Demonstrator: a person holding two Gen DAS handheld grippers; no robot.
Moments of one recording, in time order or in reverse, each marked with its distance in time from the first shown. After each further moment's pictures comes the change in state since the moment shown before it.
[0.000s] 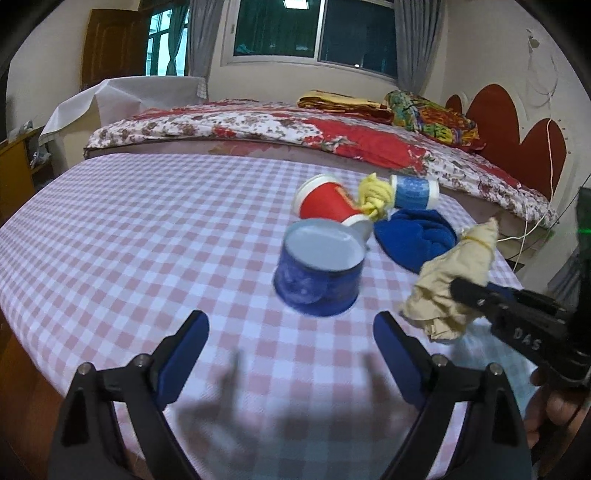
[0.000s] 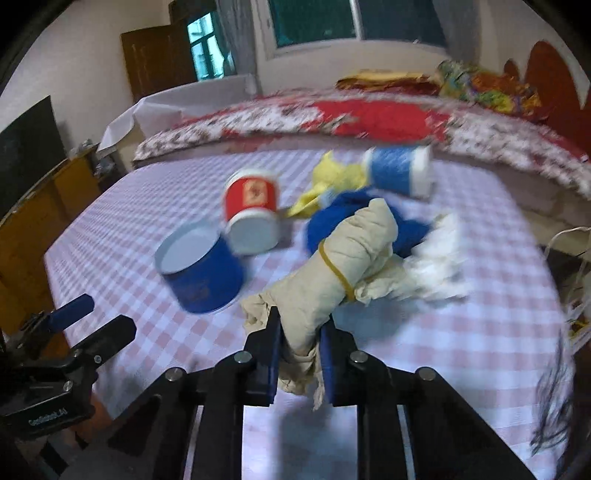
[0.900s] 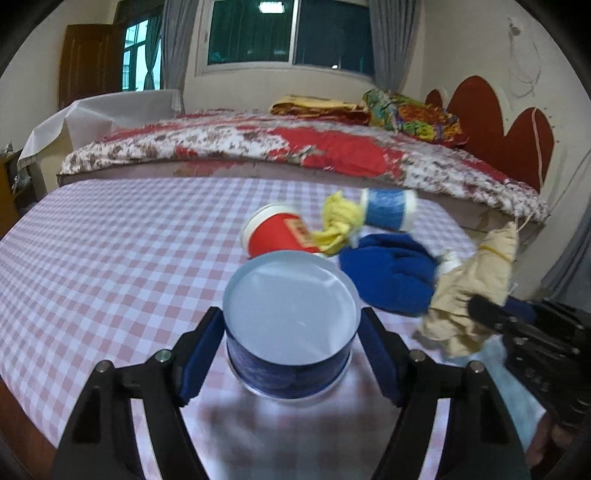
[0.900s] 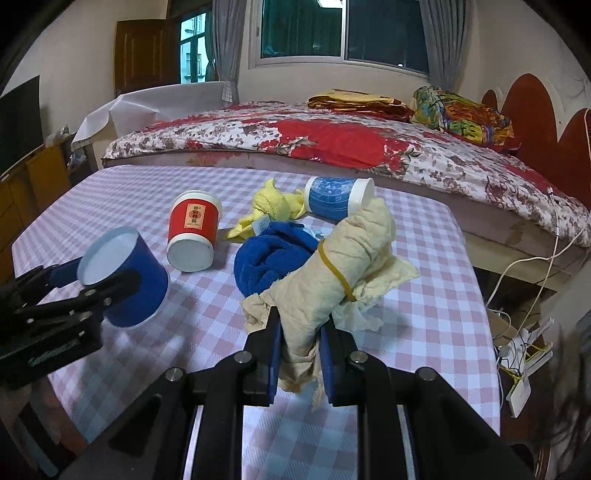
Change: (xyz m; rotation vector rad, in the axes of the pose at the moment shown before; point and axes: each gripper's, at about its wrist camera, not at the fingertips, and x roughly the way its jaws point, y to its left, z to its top) left arm 0.013 -0.045 0.029 0.064 -0.022 -0.047; right arm -0.019 -0.031 0.011 -0.056 -0.036 -0.121
